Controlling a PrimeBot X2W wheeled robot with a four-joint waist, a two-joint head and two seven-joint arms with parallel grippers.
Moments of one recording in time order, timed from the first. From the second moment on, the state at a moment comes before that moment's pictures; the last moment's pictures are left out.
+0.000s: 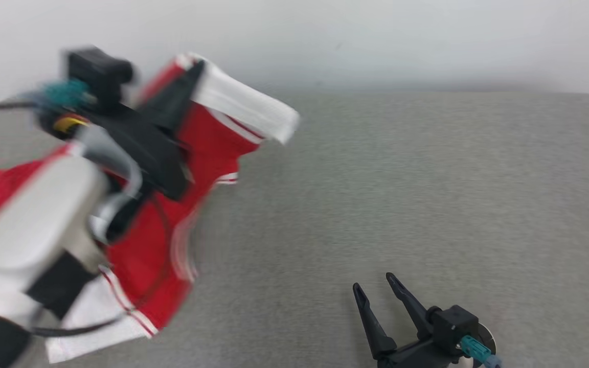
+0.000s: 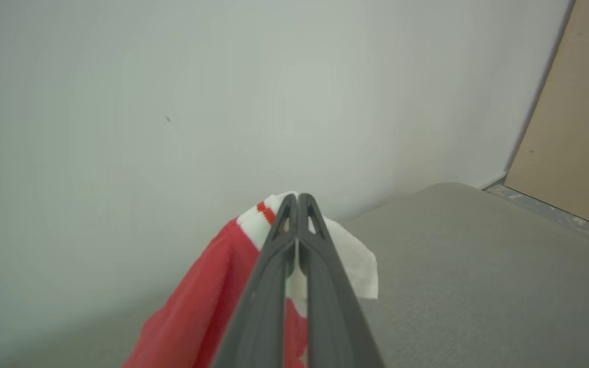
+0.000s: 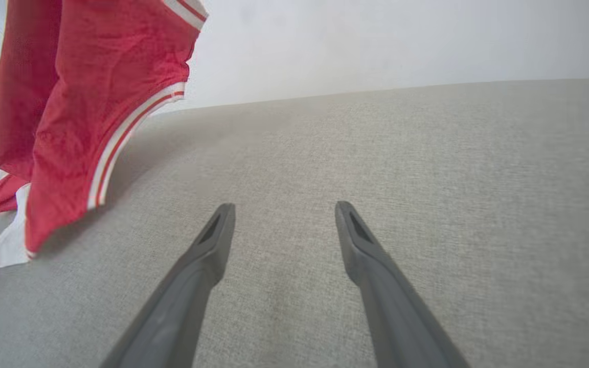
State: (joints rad) left arm -1.05 0.53 -0.84 0.40 -0.94 -0.13 -0.01; right arm -0.14 -0.08 0.33 0.39 0.26 0.13 -0.26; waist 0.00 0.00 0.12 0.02
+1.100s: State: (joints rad) left arm -1.04 0.16 -0.64 0.75 -0.55 -0.01 -0.26; right arm -0.17 -0.06 0.35 0.39 0.28 0.13 -0.26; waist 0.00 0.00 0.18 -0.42
